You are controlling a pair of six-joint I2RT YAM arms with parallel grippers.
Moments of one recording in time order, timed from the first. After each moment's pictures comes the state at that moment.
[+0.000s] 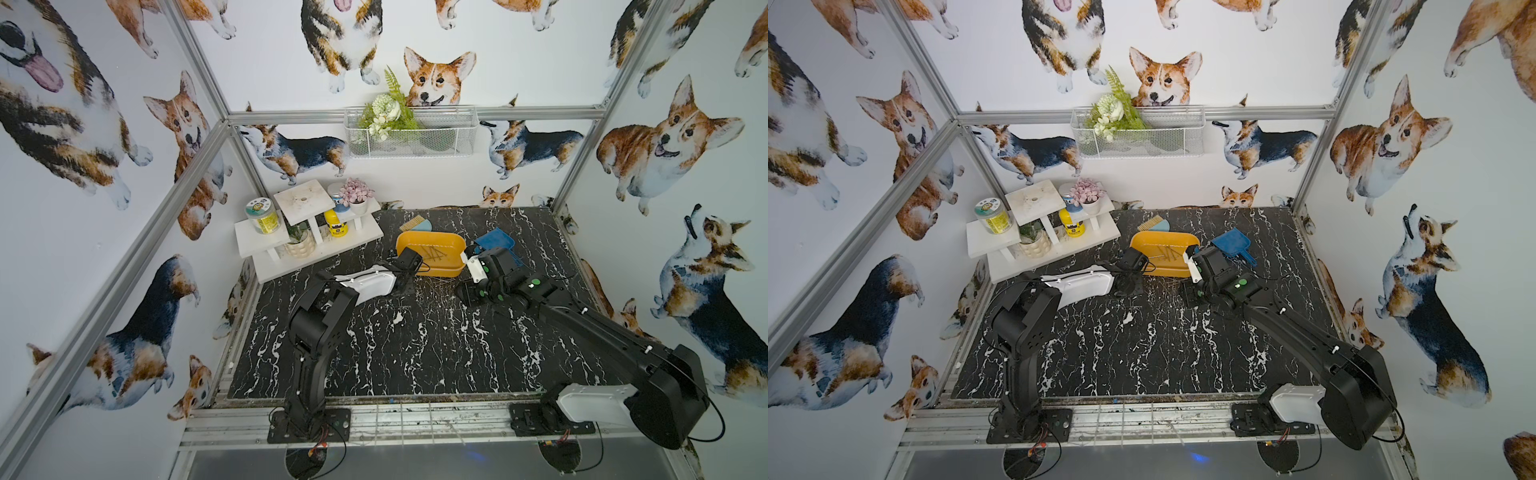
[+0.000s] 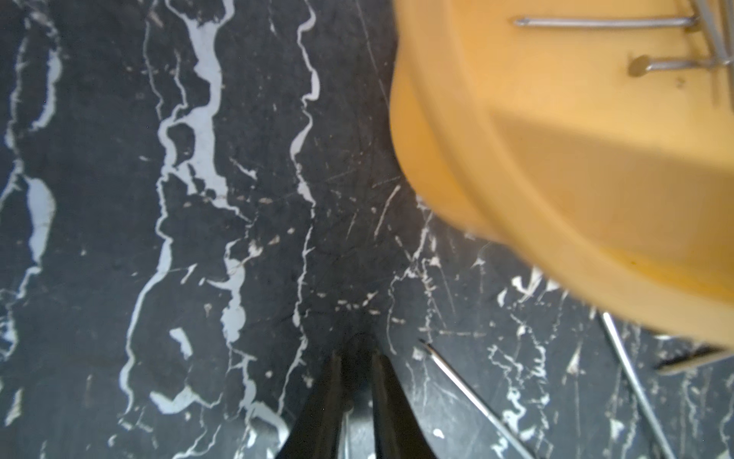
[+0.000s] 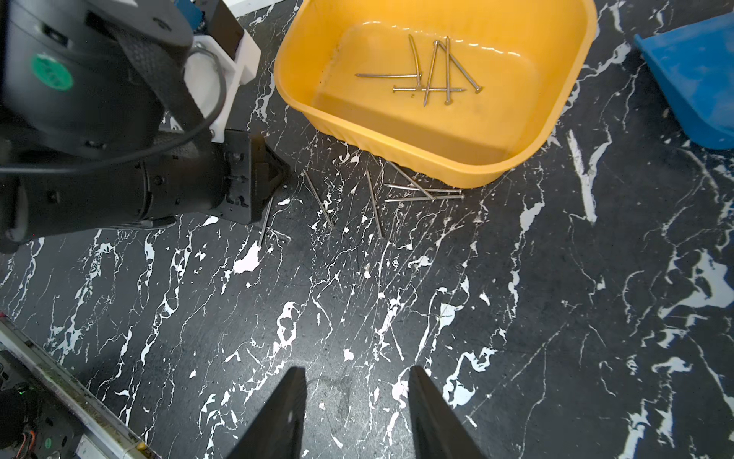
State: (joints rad) left arm -0.60 2.00 1.29 -0.49 -0.21 -0.72; right arm 0.55 1.26 1.00 -0.59 -0.07 0.30
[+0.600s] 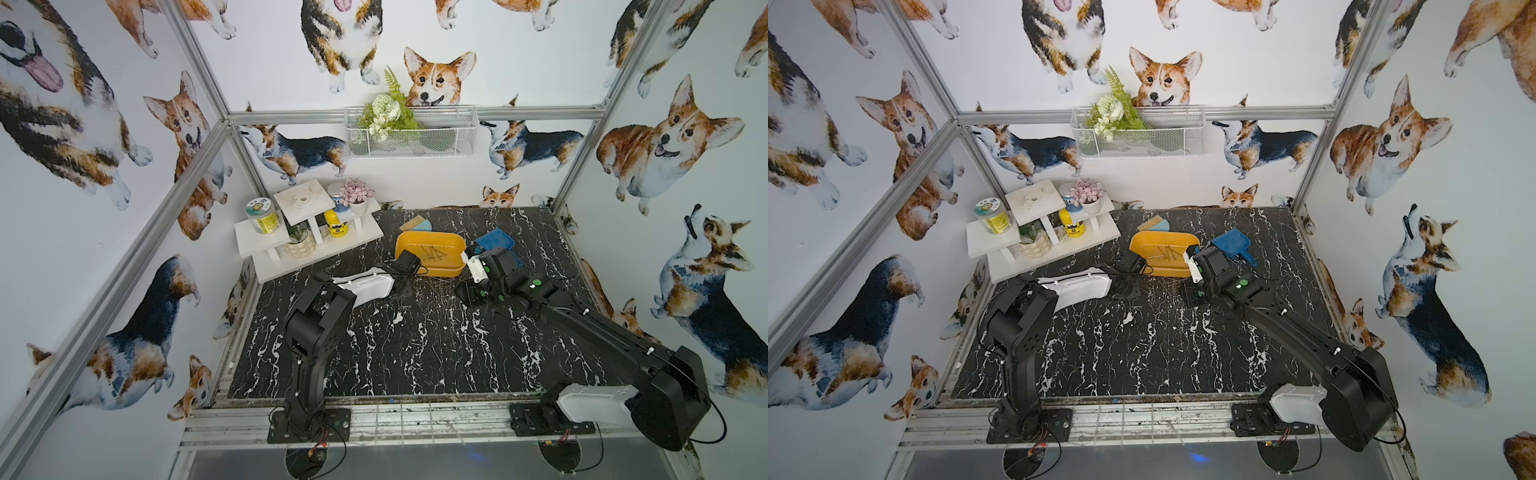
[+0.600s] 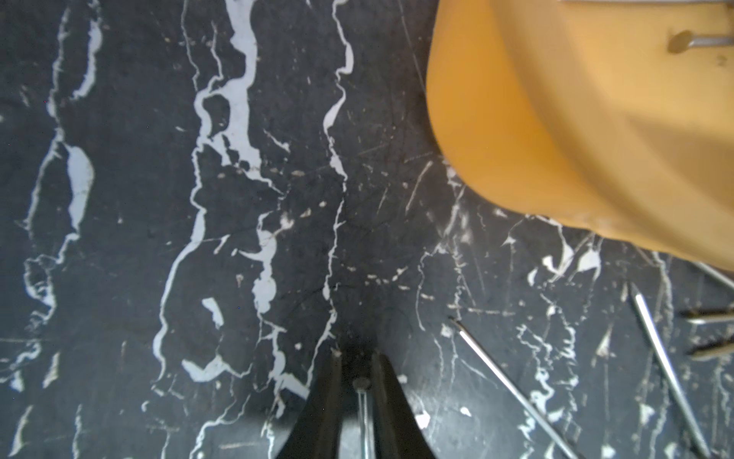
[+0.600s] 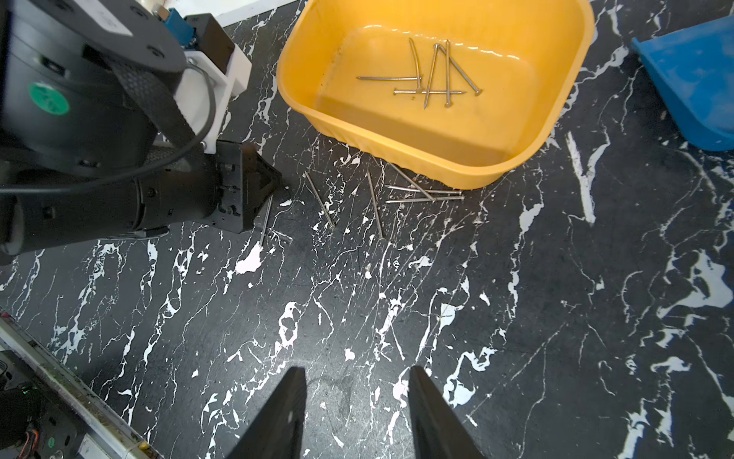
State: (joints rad) left arm -0.60 1.97 1.24 -0.50 -0.23 -0.73; right arm 0.55 1.26 1.00 -0.59 -0.07 0.30
